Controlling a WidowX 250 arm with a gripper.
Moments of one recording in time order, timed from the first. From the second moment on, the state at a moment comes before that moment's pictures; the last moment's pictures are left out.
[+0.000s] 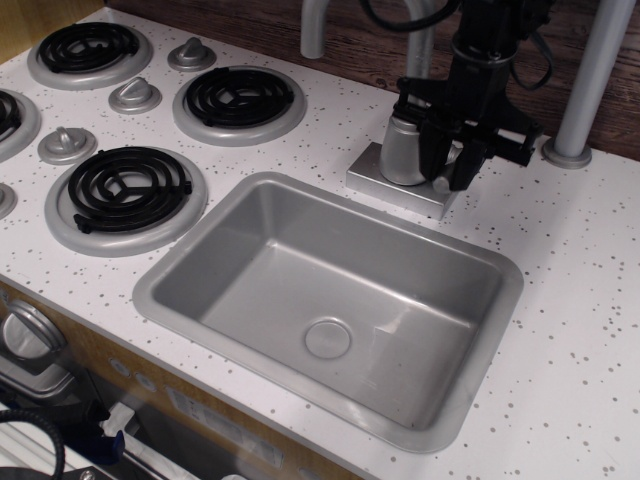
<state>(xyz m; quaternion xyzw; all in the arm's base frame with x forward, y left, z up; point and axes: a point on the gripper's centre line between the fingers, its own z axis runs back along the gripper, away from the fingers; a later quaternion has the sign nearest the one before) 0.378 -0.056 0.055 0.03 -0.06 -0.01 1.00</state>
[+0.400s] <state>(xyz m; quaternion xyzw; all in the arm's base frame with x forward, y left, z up) 0.378 -0.053 0.050 0.02 -0.07 0.00 1.00</state>
